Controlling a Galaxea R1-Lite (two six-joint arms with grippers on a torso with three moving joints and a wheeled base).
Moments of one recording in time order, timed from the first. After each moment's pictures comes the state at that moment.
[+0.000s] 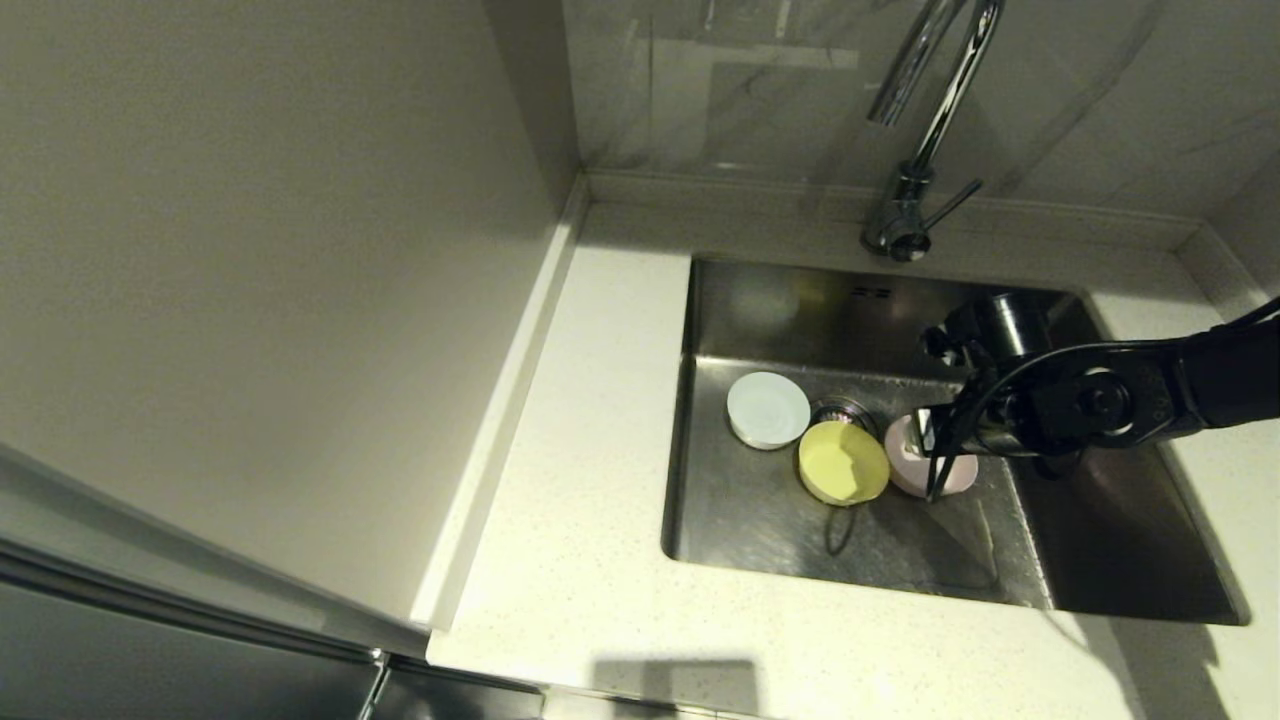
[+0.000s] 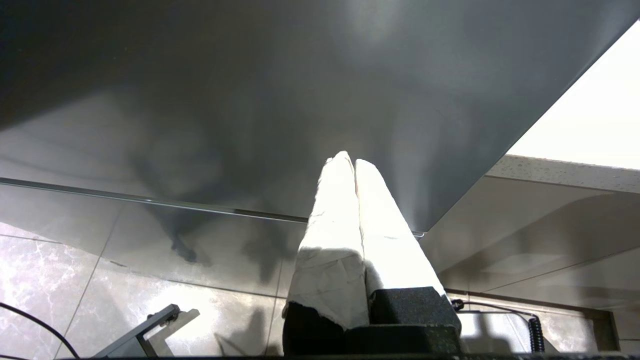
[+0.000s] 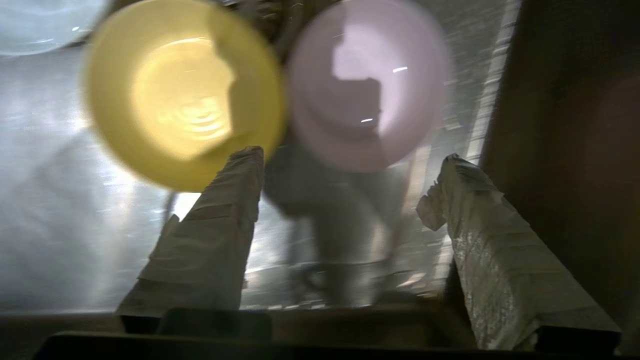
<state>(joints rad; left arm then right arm) 0.00 0.00 0.00 0.00 0.02 -0.02 0.19 2.01 -1.29 0.02 -0.38 0.08</state>
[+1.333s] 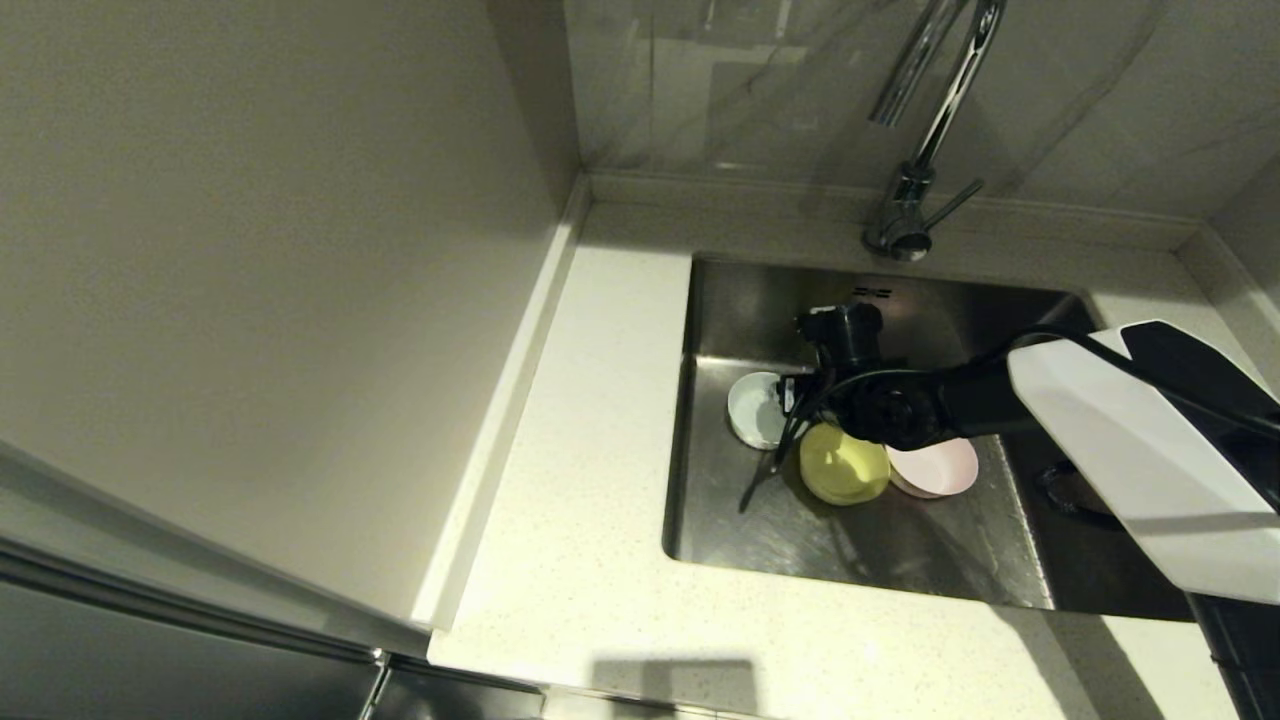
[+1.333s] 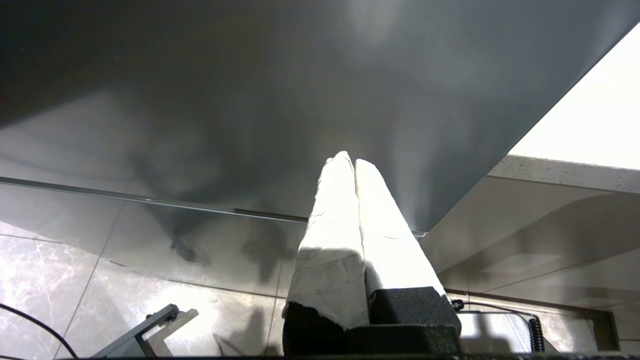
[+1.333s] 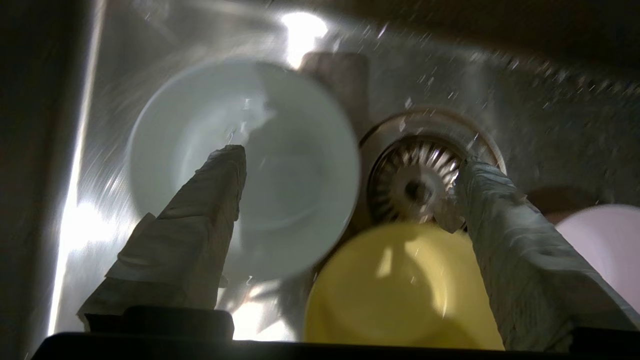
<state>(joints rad) 0.00 0.00 0.00 0.00 0.02 -0.02 0.33 2.41 -1.76 -0.18 -0.39 0.14</state>
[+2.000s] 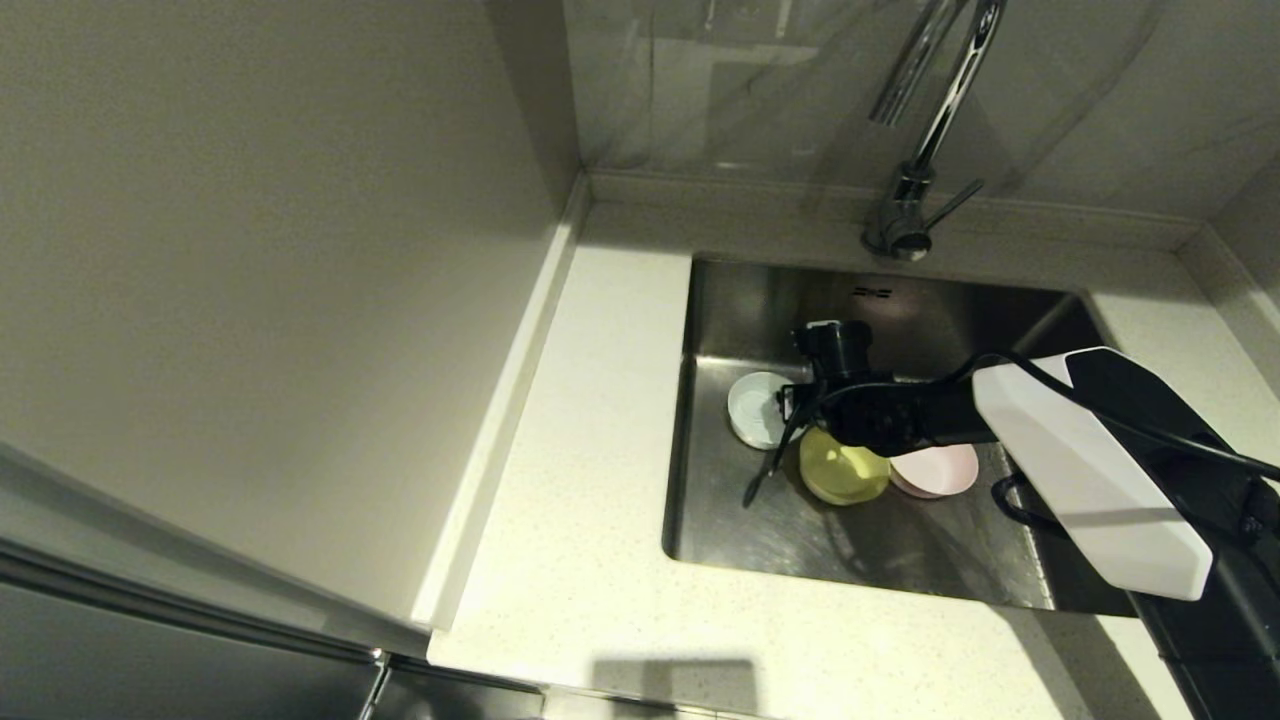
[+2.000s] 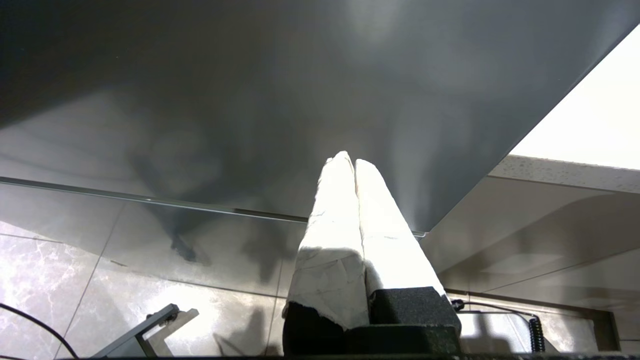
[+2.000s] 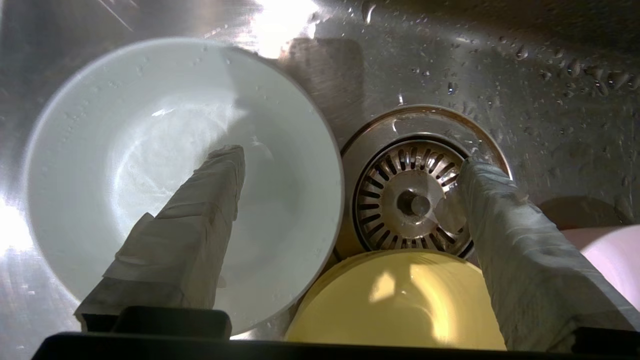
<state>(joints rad) 0.00 0.00 0.00 0.00 0.02 -0.02 0.30 2.53 -1.87 -0.18 -0.41 0.11</state>
